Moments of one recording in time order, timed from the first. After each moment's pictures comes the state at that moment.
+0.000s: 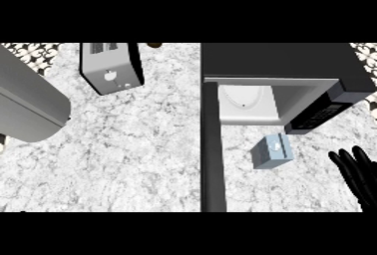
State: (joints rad) left arm 0.87 0.12 -0.23 -2.39 0.16 -0.05 -0.40; right arm 0.33 -0.13 -0.06 -2.24 -0.16 0.46 -0.12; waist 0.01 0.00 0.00
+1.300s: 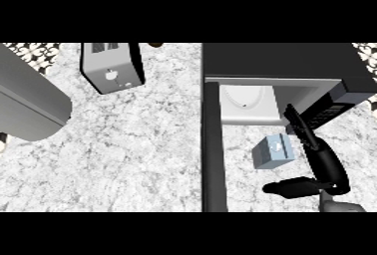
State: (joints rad) left arm 1.15 0.14 -0.12 -2.36 0.23 -0.25 -0.68; right arm -0.02 -0.10 -0.09 -1.52 0.25 0.27 -0.46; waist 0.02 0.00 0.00
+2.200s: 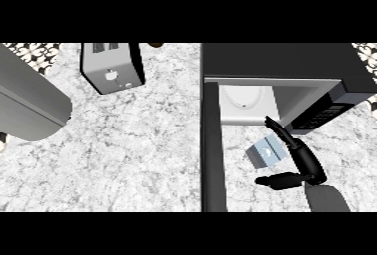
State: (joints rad) left arm 1.21 0.10 -0.06 -2.33 0.25 -0.34 -0.73; right arm -0.17 -0.15 -0.09 -1.03 0.34 0.22 -0.75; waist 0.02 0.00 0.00
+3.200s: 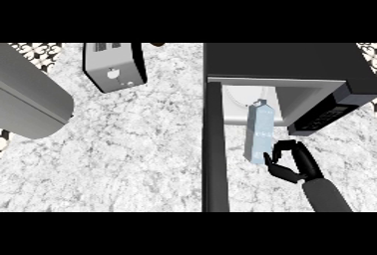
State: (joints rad) left arm 1.18 0.09 0.01 -2.28 0.28 -0.40 -0.72; right arm -0.37 -0.21 -0.18 -0.47 0.51 -0.14 -1.02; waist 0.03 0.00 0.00
